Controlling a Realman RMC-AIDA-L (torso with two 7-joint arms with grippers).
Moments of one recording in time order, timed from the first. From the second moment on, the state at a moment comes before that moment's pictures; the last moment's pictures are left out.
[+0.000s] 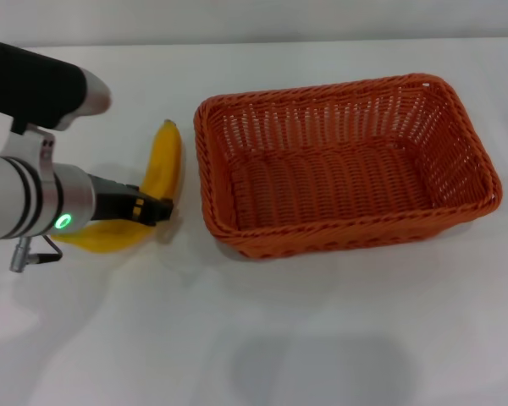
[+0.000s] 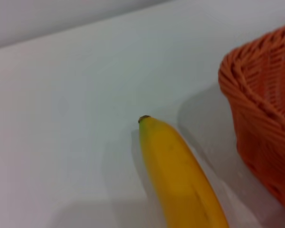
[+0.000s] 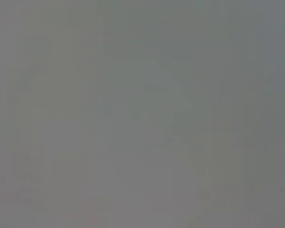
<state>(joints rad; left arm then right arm) -0.23 -2.09 1.71 1.54 2.72 1.05 -2.95 0.40 1.95 -0.47 -0.62 1.95 0.98 -2.23</state>
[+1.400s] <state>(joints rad) -0.54 -2.08 1.73 1.66 2.67 1.03 -2.94 0.42 1.96 -0.46 -0.62 1.95 0.97 -2.23</state>
